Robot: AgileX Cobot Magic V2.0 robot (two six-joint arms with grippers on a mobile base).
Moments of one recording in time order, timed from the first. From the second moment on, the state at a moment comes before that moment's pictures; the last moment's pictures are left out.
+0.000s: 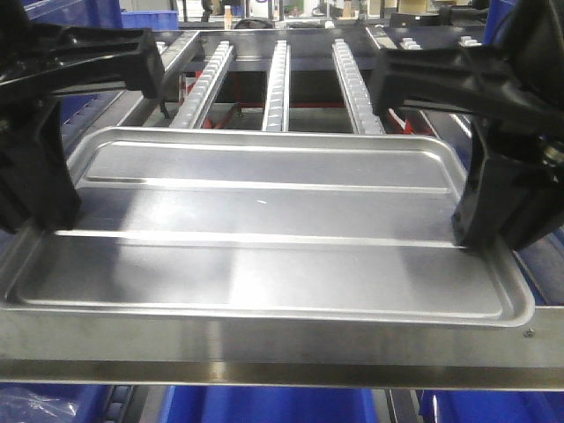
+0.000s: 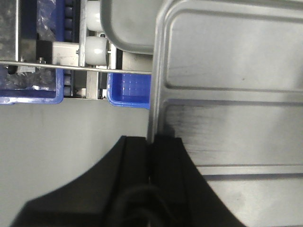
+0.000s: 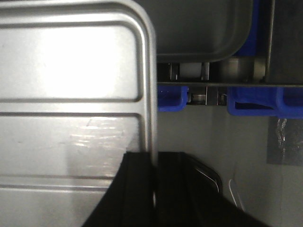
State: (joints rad) left arm -1.00 1.26 -0.91 0.35 0.91 -1.12; right arm 0.83 1.23 -0.83 -0.29 0.81 1.07
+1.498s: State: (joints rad) left arm -1.00 1.26 -0.91 0.36 0.91 -1.12; right arm 0.83 1.23 -0.83 -0.29 0.81 1.07
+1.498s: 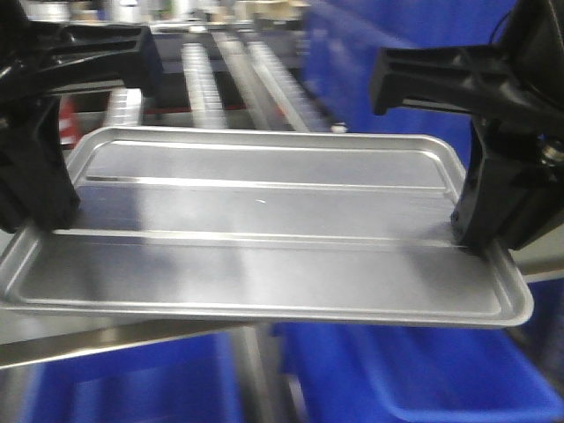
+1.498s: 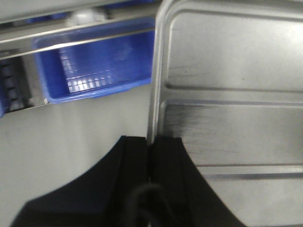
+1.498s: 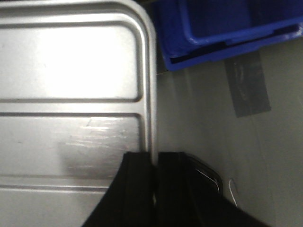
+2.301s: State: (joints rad) left arm -1.00 1.26 -0.91 0.36 0.91 -1.12; right arm 0.83 1.23 -0.83 -0.29 0.81 1.08
